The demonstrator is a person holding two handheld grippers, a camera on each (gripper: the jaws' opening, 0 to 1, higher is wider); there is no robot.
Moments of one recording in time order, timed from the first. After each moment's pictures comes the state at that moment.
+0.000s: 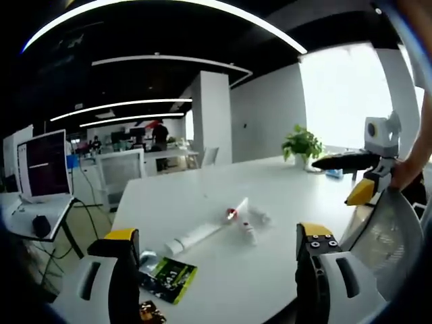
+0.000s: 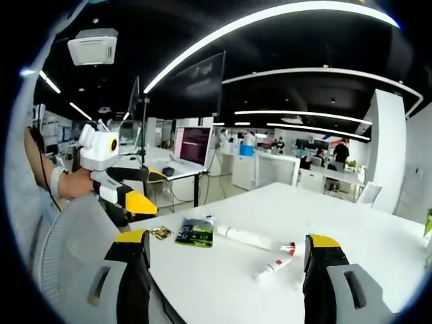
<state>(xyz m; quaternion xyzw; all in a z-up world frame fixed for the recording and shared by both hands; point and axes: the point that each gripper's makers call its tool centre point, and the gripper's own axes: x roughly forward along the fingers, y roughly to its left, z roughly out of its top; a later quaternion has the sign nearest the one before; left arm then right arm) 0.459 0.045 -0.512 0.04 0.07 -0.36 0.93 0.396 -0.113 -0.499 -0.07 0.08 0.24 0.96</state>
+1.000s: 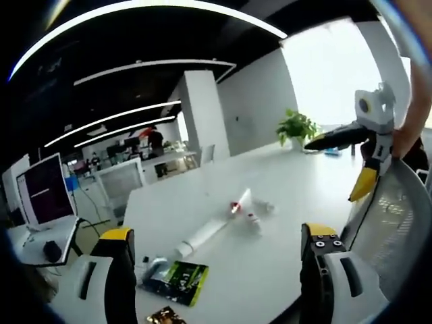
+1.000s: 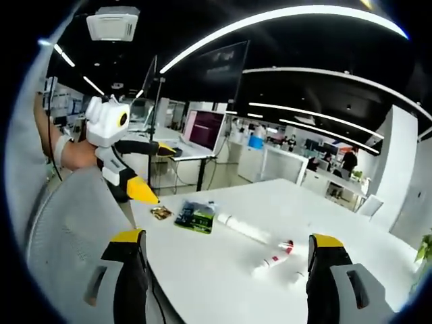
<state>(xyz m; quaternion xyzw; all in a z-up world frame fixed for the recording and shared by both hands) 0.456 0.041 -0.517 0.13 0.05 -0.37 0.92 0.394 -0.111 -0.516 -0.14 0.11 0.26 0.95</state>
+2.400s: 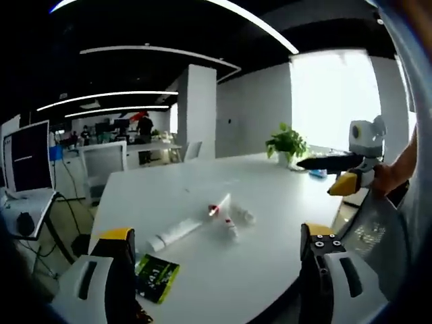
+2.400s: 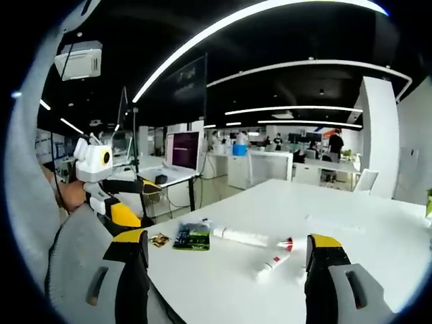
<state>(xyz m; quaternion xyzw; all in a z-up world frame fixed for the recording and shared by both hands) 0.453 0.028 -0.515 0.03 0.10 -0.42 0.90 0.404 -0.133 -0.495 -0.02 0.09 0.22 0.97</state>
